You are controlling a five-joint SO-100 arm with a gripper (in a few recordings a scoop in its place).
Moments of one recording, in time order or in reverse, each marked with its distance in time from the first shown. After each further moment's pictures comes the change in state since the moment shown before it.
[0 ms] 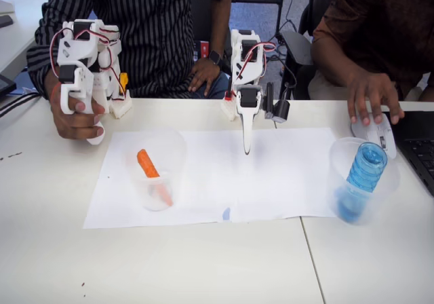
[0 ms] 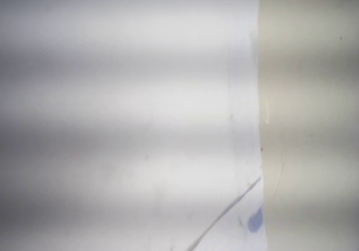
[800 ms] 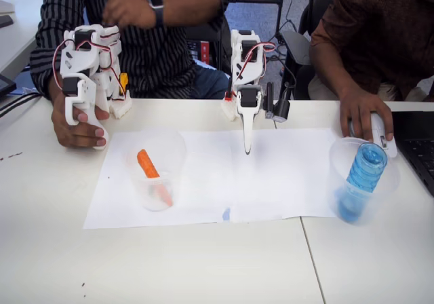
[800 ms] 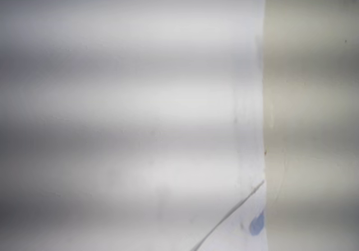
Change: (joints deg) arm 0.0 0.0 4.7 0.0 0.4
